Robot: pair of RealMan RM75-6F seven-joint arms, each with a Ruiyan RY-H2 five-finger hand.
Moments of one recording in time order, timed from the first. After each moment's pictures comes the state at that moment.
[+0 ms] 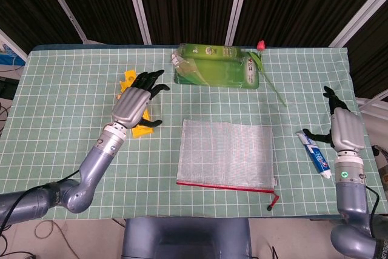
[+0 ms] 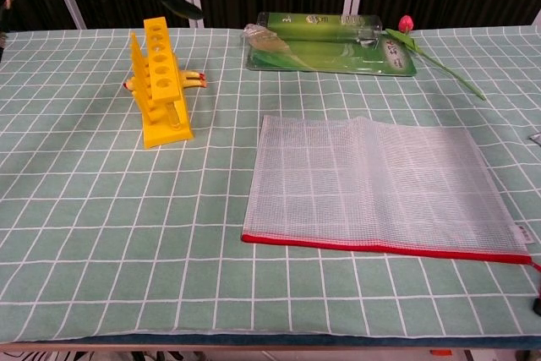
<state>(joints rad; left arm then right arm) -0.91 -1.37 -0.28 -1.68 1.00 1.07 0.27 0.46 -1.07 0.34 -1.91 -0.81 1.32 -0.23</state>
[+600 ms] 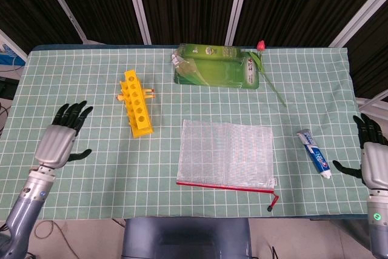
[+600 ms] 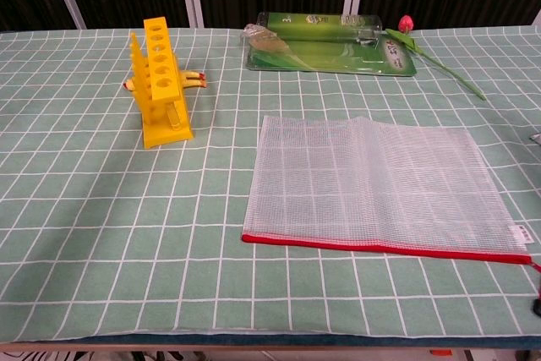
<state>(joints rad) -0.47 -1.18 0.05 -1.71 1.35 1.45 0.21 0.20 -1.00 0.12 -1.83 -1.18 1.50 -0.10</state>
